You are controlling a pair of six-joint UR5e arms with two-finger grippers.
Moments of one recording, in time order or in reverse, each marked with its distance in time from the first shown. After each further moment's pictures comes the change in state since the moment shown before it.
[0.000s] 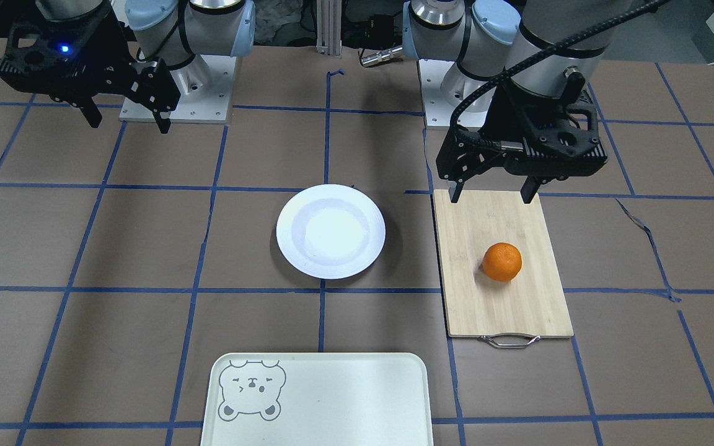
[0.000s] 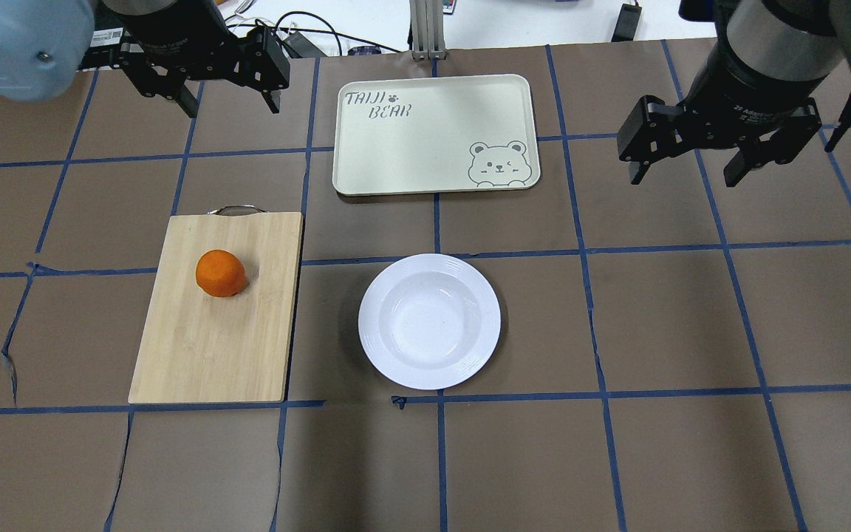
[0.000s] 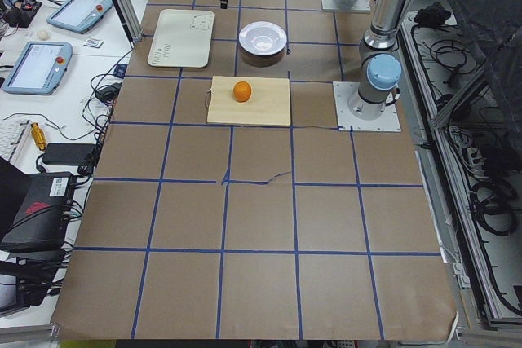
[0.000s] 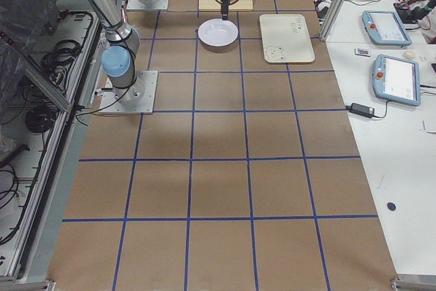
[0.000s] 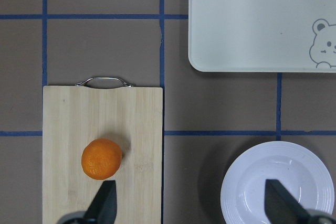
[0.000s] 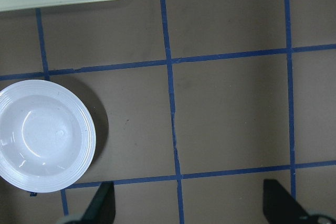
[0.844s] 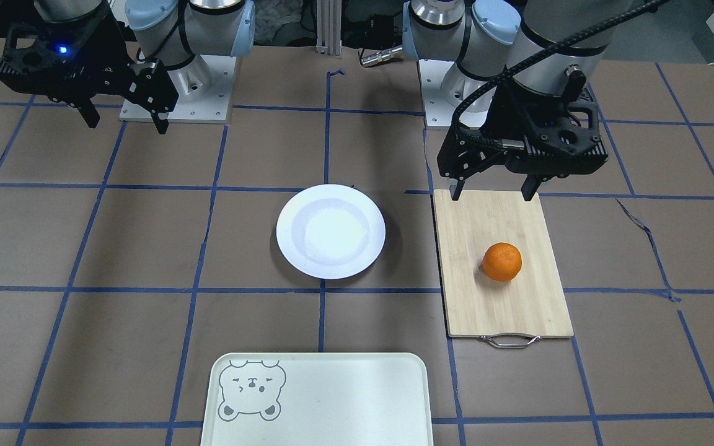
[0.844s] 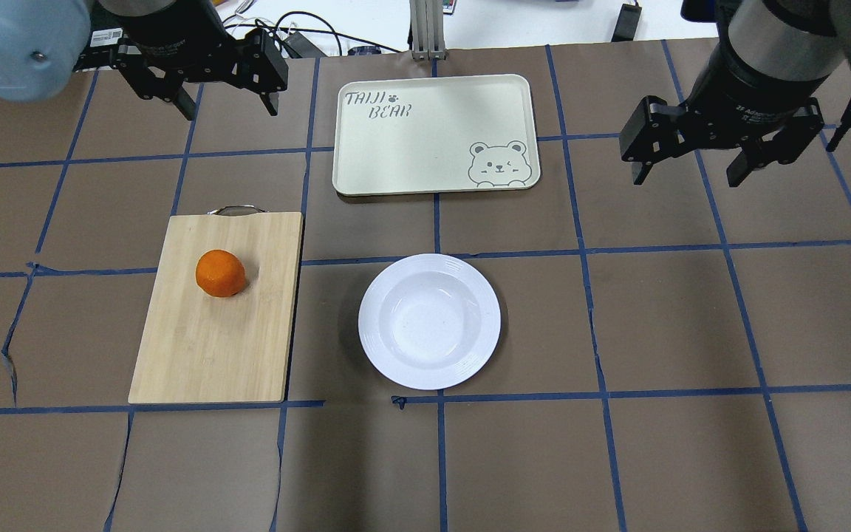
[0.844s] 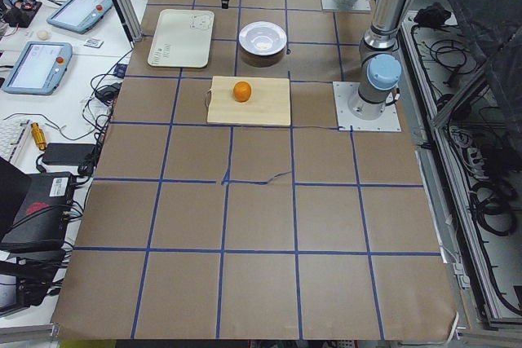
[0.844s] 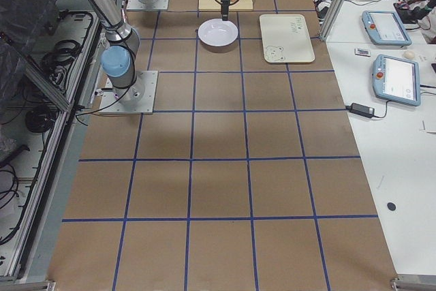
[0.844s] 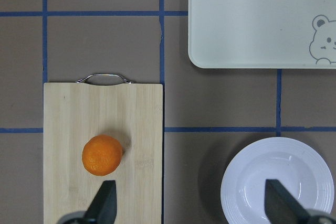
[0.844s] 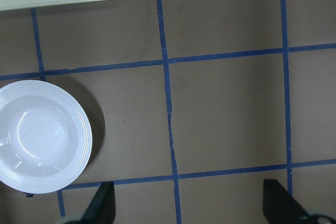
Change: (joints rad) left arm 0.003 0.003 0.000 -0.018 0.000 0.000; right arm -0.003 0.001 0.000 0.003 -0.007 0.000
